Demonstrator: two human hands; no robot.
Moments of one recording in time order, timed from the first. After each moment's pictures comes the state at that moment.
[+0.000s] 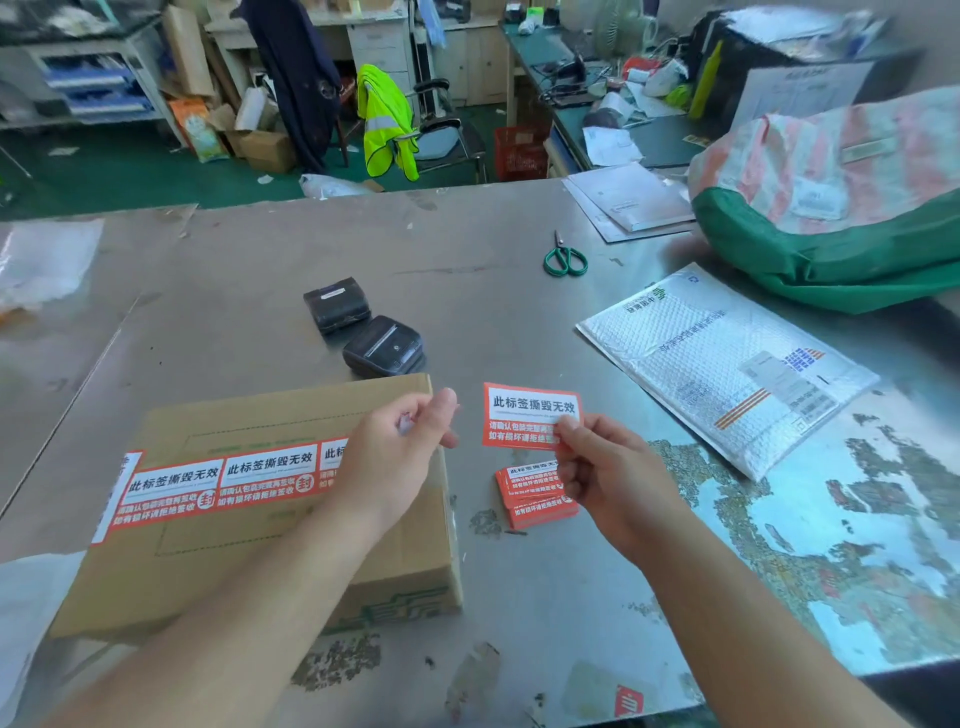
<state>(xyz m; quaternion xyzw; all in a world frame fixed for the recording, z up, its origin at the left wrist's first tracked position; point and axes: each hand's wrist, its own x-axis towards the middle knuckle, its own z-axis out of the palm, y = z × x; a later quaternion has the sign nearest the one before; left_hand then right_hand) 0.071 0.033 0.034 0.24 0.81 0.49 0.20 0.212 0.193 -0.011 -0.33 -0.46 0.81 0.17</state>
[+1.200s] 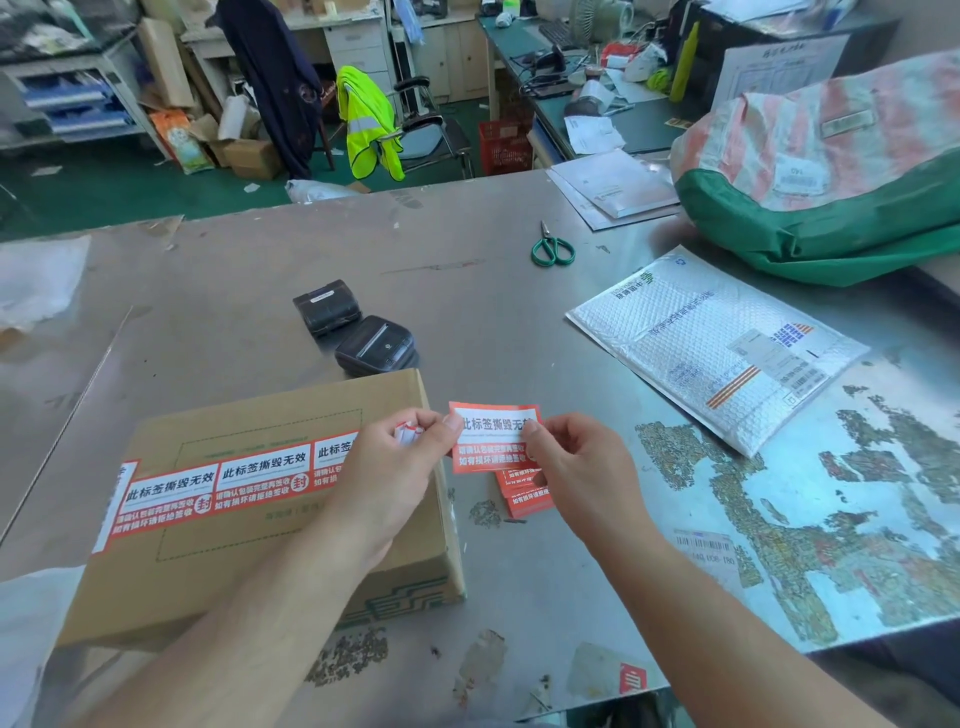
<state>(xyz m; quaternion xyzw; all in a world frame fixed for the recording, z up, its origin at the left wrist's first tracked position) 0.086 0.029 0.034 0.18 0.75 0.56 0.31 0.210 0.158 0.001 -0.44 -0.68 0.55 0.20</state>
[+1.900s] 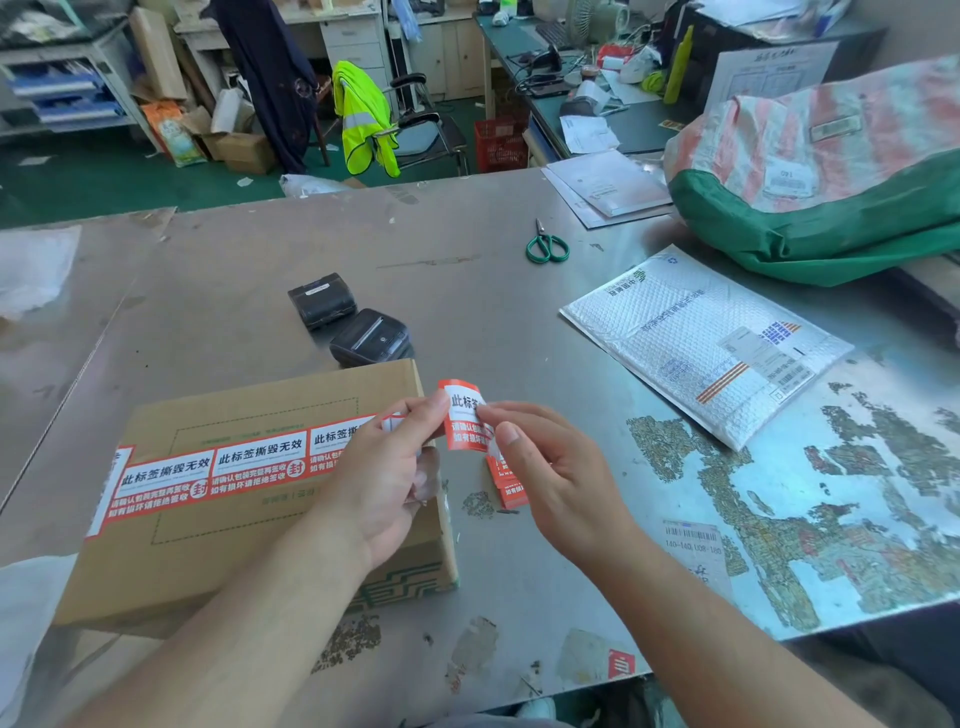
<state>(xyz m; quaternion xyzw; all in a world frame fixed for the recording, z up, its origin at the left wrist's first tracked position) 0.103 0.028 0.045 0.07 0.59 0.69 0.41 0.222 0.136 0.009 -0.21 -0.74 0.58 0.26</state>
